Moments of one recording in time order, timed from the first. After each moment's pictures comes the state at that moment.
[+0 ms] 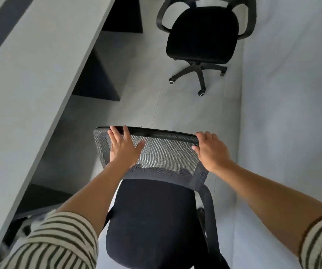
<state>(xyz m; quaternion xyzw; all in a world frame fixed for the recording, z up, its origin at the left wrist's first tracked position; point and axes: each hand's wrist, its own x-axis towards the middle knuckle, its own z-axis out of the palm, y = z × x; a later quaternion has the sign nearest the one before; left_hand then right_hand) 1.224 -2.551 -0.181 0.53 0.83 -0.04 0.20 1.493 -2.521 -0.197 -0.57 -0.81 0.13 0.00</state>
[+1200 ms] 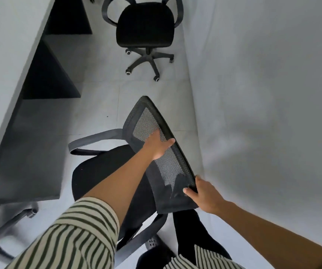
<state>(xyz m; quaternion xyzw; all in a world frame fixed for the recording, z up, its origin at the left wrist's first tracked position) 1.404 -2.760 -0.162 0.55 0.64 0.06 0.52 1.569 -2.909 -0.176 -0.68 -0.60 0.41 0.00</state>
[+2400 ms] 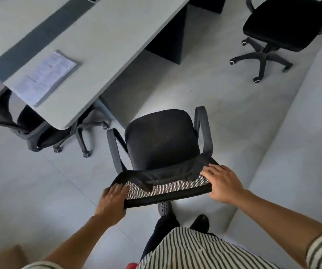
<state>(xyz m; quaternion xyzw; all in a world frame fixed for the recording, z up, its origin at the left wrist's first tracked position) 1.218 -3.189 -0.168 0.52 0.81 -0.16 0.23 1.504 -2.944 -0.197 -0.27 -0.94 0.15 -0.11</state>
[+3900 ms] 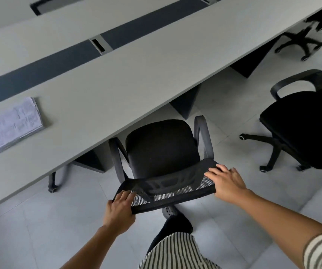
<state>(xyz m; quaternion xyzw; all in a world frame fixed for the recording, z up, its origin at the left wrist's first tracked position) 1.157 -2.703 -0.185 0.34 0.91 0.00 0.24 1.319 -2.380 -0.165 -0.18 -0.95 0.04 -0.26</state>
